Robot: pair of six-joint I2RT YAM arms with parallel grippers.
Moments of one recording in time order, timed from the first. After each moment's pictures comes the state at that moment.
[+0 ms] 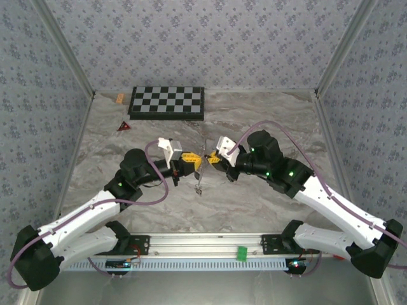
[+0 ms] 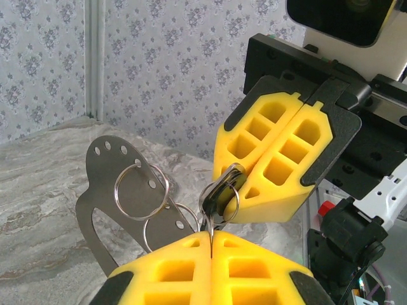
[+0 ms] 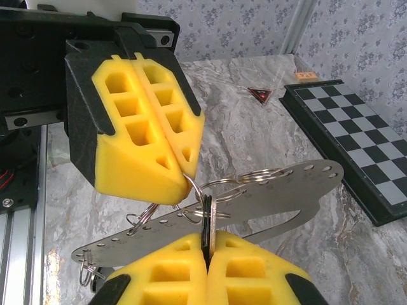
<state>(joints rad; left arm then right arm) -0.75 0.92 0.60 0.34 0.53 -0.23 0.82 1.02 1.02 -0.41 -0.31 -0.31</state>
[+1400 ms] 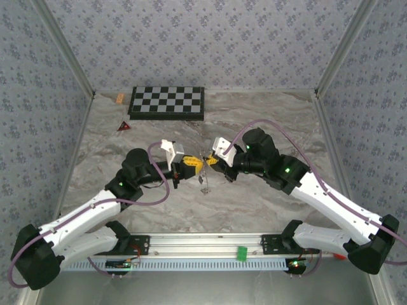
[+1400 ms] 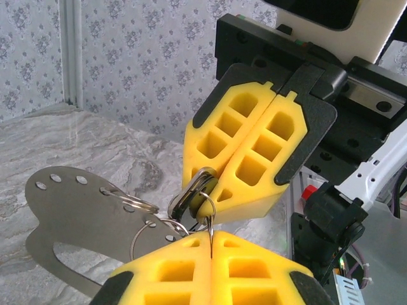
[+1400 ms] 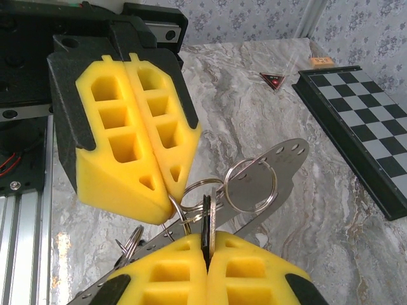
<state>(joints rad) -0.75 0.94 0.59 0.31 0.60 -0.22 0.82 1.06 1.06 -0.47 -0.33 -0.34</state>
